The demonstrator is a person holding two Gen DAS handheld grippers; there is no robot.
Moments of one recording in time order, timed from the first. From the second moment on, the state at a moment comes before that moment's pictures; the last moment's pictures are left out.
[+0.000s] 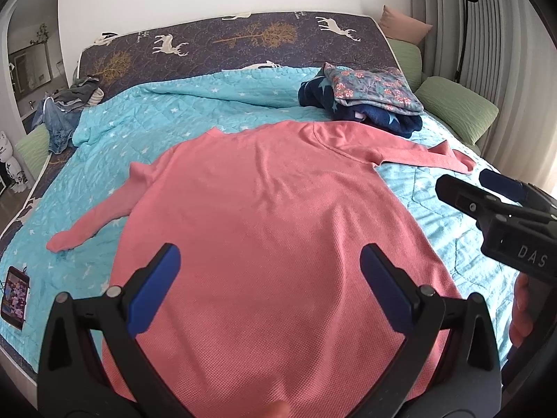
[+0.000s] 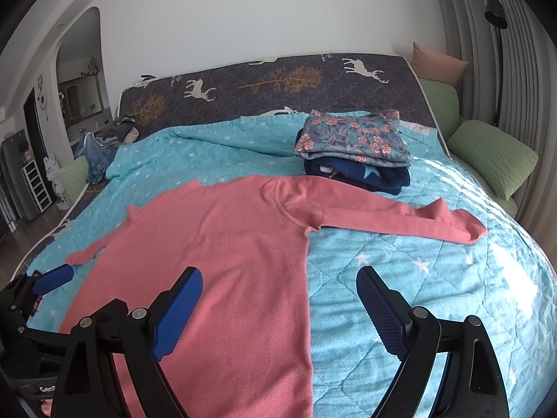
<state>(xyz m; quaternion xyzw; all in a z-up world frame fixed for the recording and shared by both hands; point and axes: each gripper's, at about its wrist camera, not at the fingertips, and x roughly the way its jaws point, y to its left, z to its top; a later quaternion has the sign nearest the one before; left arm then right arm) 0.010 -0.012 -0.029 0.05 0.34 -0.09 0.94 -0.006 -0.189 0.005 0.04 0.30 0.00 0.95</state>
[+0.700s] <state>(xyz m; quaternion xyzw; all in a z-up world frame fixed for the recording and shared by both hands) 0.034 0.026 -0.022 0.01 0.33 -0.08 0.94 0.009 -0.171 0.013 0.02 0.30 0.01 0.96</state>
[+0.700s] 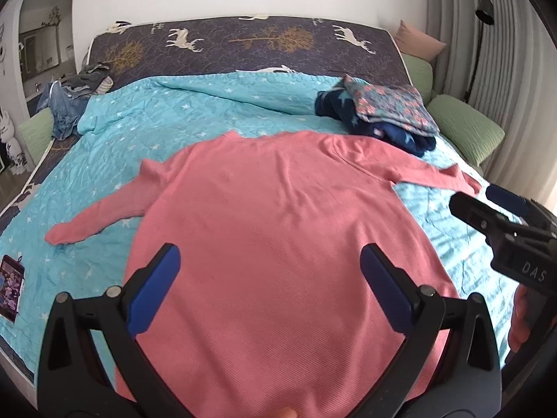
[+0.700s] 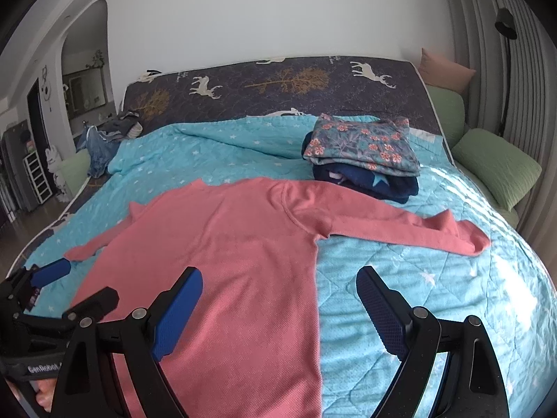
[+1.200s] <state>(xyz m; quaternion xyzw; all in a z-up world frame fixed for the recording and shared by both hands) 0.096 0.108 -0.031 -0.09 0.38 -0.04 0.92 0.066 -0.132 0.031 -0.02 0.29 0.03 0.96</state>
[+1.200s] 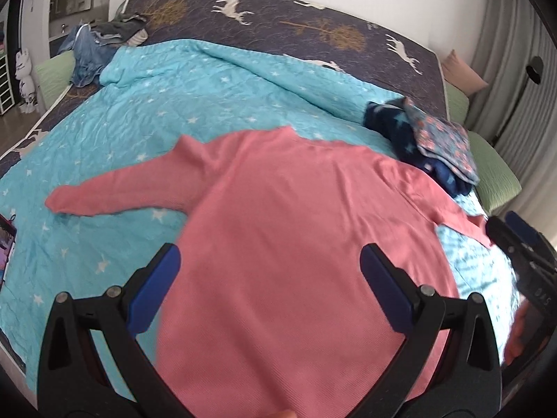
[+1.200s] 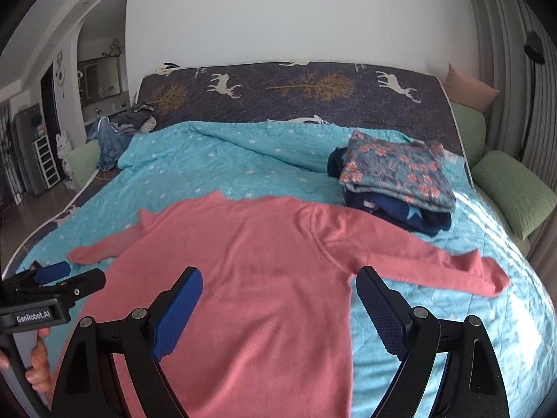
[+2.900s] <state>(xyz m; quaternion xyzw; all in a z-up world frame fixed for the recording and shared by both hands) 0.251 0.049 -0.030 -0.08 0.39 -0.22 0.89 0.154 -0.137 -0.014 -0.06 0.34 0.00 0.94</state>
